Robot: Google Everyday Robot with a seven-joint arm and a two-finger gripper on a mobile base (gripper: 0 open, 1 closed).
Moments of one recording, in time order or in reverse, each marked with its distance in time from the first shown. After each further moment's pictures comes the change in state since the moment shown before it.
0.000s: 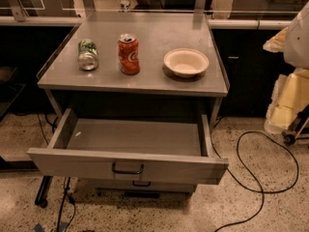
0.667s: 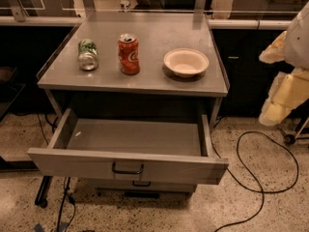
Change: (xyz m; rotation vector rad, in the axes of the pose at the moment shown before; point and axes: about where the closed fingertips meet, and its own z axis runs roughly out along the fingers) arm 0.000 0.000 0.000 0.000 0.000 0.000
